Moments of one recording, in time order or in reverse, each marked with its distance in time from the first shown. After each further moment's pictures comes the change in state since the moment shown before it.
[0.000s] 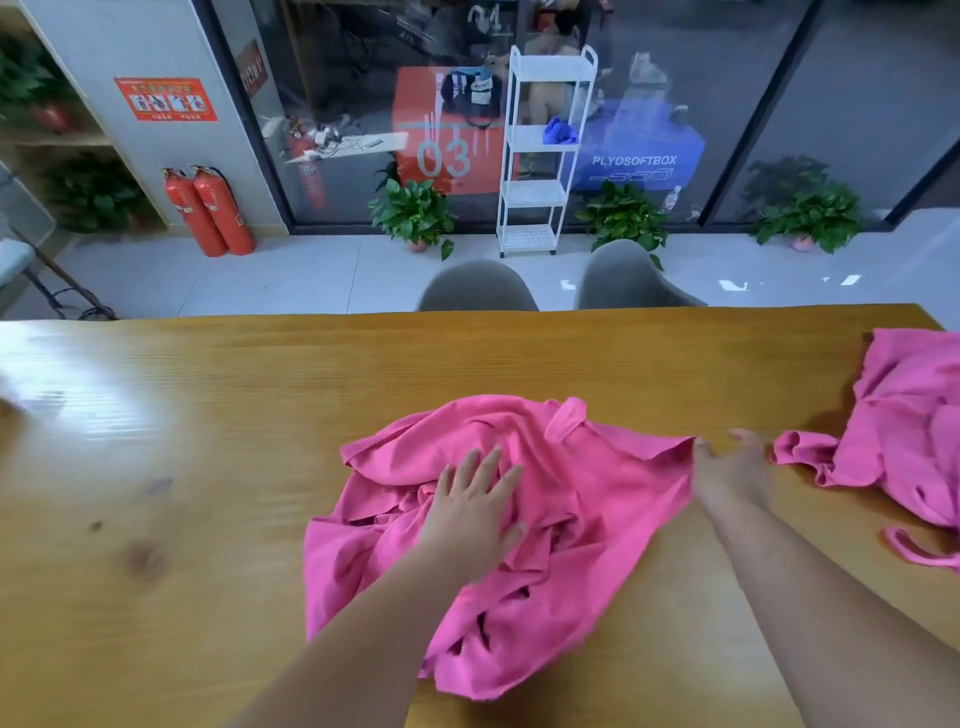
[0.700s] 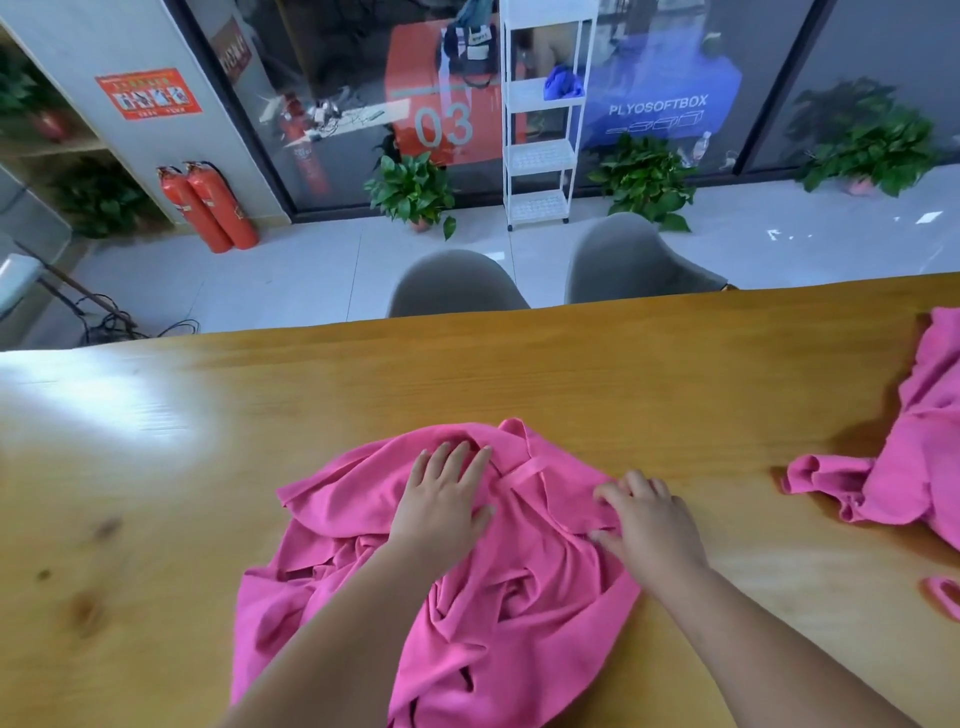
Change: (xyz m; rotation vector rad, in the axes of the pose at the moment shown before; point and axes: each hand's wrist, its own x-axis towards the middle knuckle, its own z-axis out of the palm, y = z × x) left_hand 0.097 0.017 0.003 0.094 0.011 -0.099; right_hand 0.045 0.044 0.057 -0.698 -0.458 -0.794
